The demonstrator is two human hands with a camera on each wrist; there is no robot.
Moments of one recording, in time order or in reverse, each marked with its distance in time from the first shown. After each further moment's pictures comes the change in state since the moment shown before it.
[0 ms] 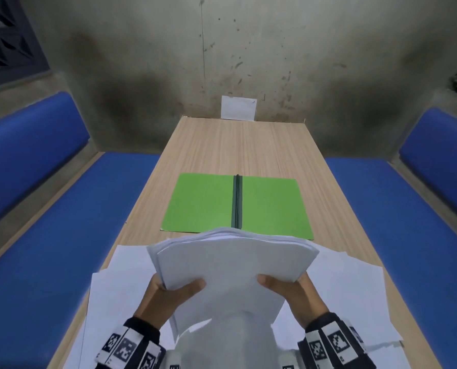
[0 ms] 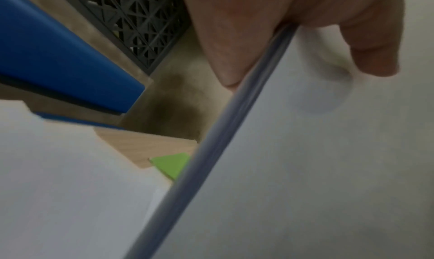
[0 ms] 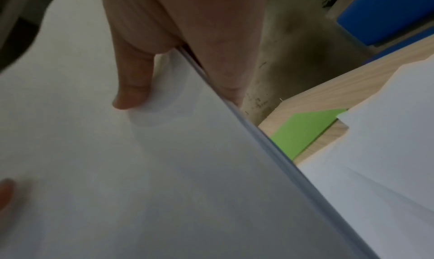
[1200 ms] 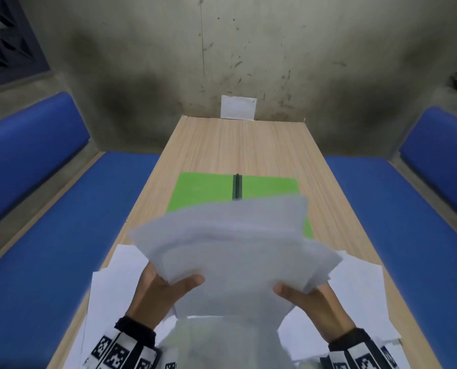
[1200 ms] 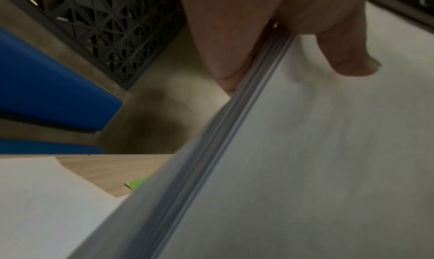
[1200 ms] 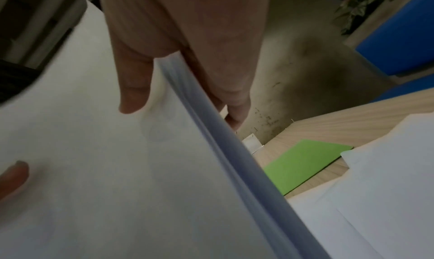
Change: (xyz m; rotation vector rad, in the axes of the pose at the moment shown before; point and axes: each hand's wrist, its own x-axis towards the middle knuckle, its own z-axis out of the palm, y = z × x) left_hand -0.017 0.035 0.005 0.013 -0.017 0.180; right_hand -0.028 -0.014 -0.019 -0.083 0.006 -0.028
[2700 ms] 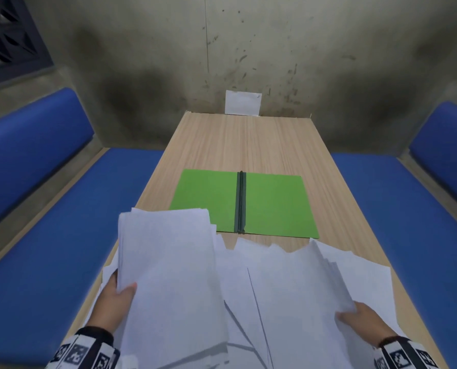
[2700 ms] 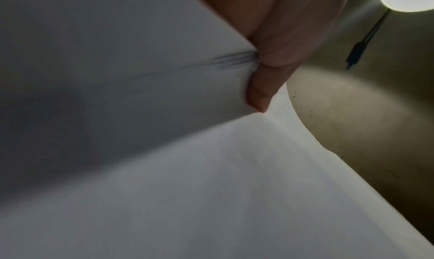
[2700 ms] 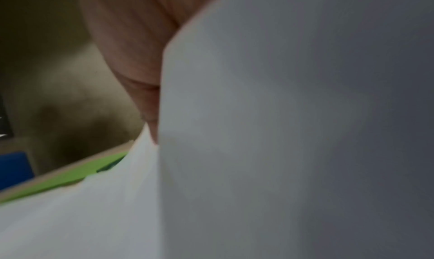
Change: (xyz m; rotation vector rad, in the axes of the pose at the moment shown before) left_hand 0.022 -0.072 -0.081 0.321 0.307 -0.402; right_hand 0.026 0.088 -0.119 -0.680 0.164 0.587
